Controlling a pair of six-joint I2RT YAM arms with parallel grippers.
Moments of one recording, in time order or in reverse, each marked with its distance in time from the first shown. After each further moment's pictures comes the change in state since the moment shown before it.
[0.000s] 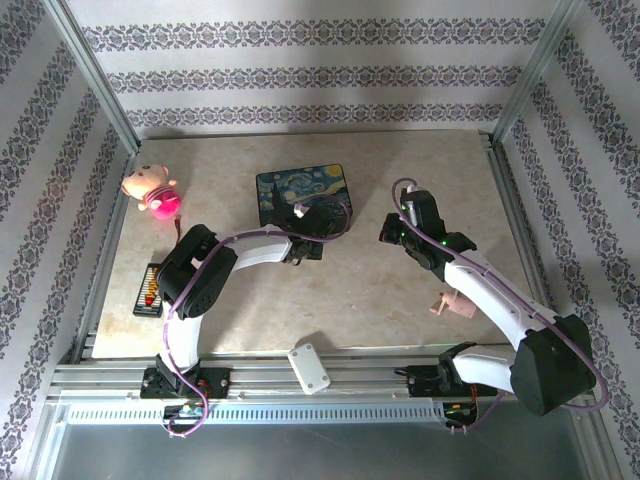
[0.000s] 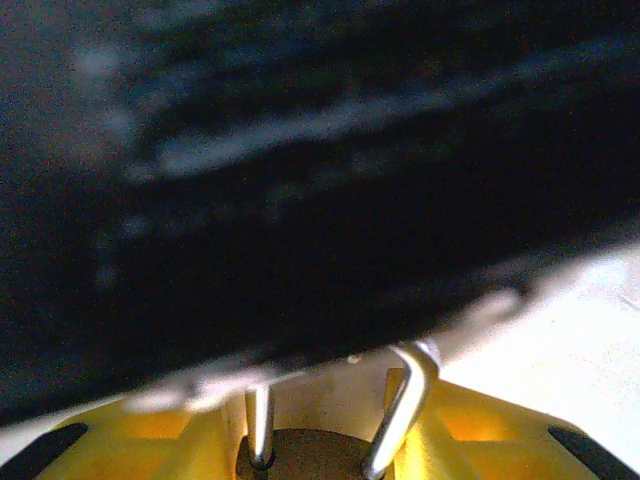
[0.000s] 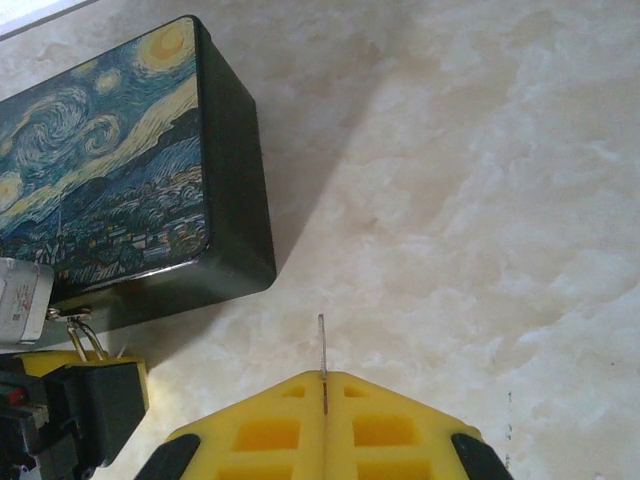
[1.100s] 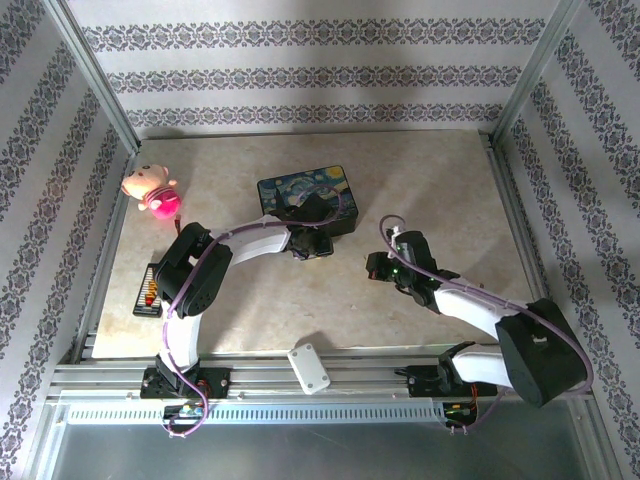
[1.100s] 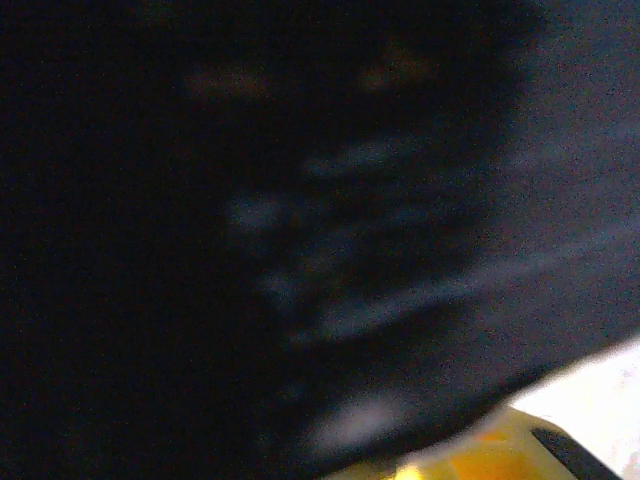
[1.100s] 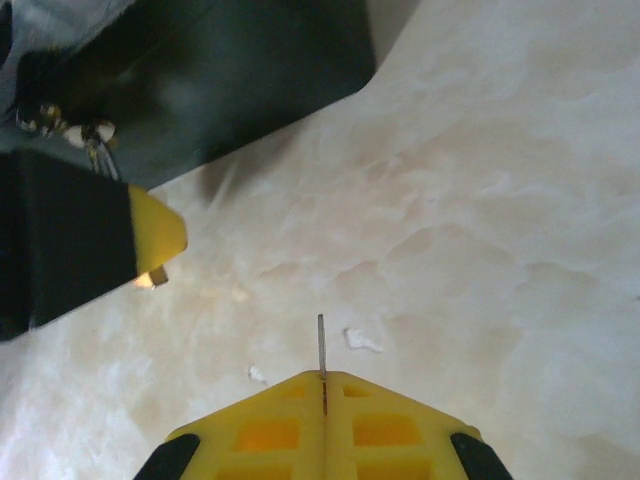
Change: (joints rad) left arm 0.035 -0.002 0.094 -0.108 0.354 -0.270; right arm 0.039 0.056 -0.411 0.487 -0.310 0.085
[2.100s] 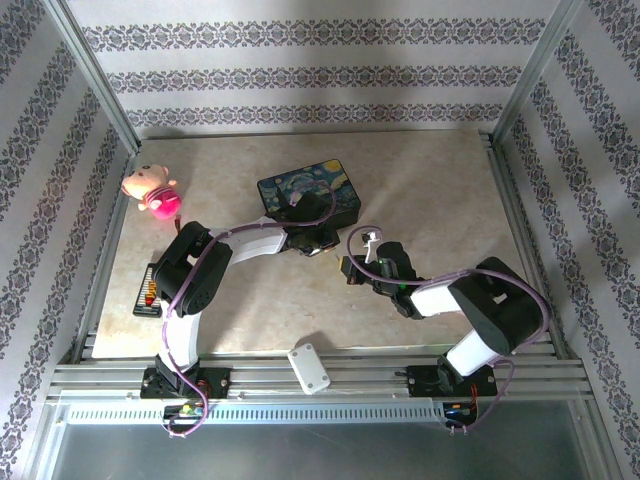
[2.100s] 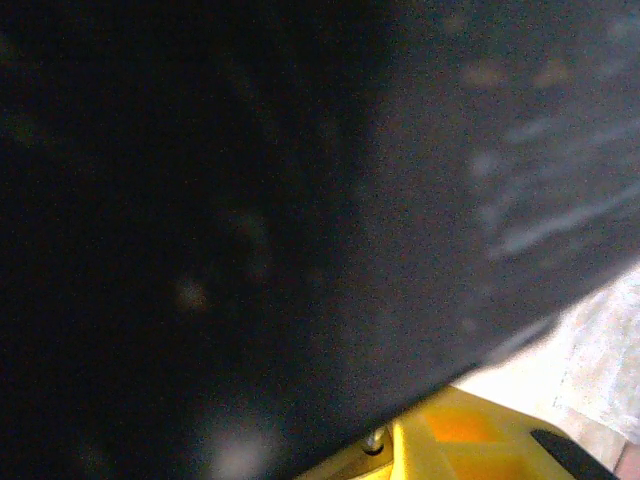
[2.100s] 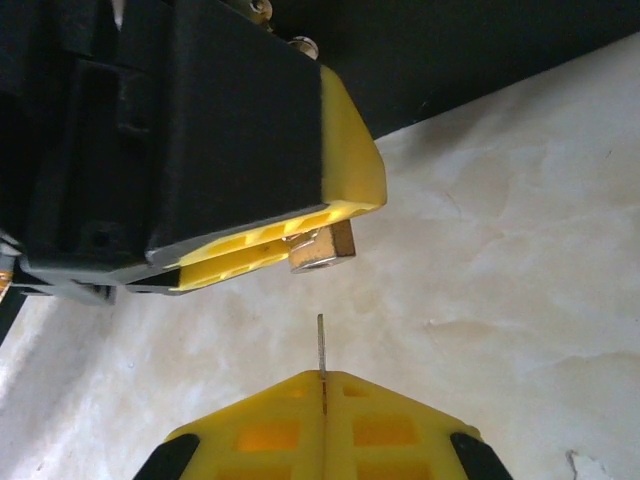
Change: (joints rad) left arm 0.023 0.000 -0.053 0.214 0.080 -0.169; right arm 0.132 0.329 -0.063 0.621 -0.017 0.029
